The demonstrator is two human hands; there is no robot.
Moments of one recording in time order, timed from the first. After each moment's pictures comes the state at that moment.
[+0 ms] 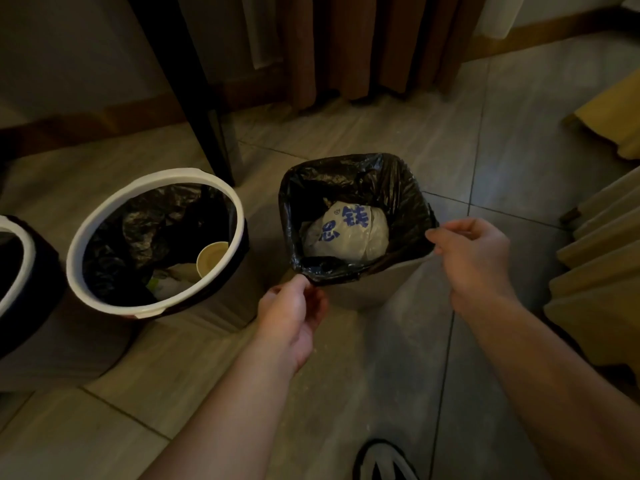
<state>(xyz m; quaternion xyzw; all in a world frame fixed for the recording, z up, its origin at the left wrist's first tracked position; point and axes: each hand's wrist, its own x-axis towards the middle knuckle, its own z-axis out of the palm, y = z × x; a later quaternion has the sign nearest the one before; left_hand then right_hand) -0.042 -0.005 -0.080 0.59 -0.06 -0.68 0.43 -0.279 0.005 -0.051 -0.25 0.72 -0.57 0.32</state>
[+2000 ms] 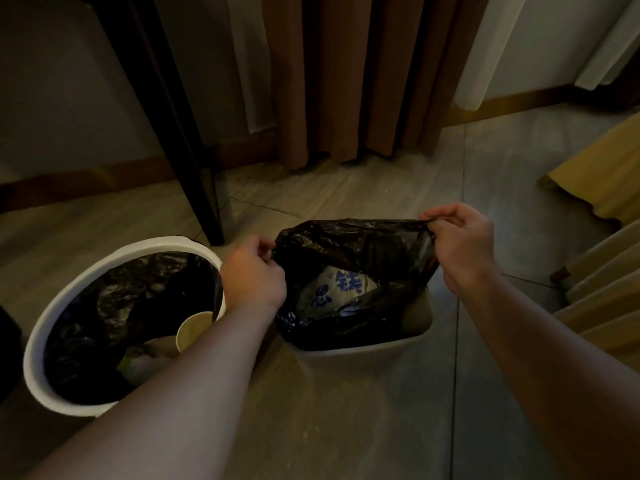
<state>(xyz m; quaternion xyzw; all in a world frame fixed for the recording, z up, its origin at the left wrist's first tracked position) -0.042 -0.148 -0.043 0.70 -0.57 -0.23 0.37 -0.338 -0.129 -0.038 -0.33 0.64 -0.63 0.30</state>
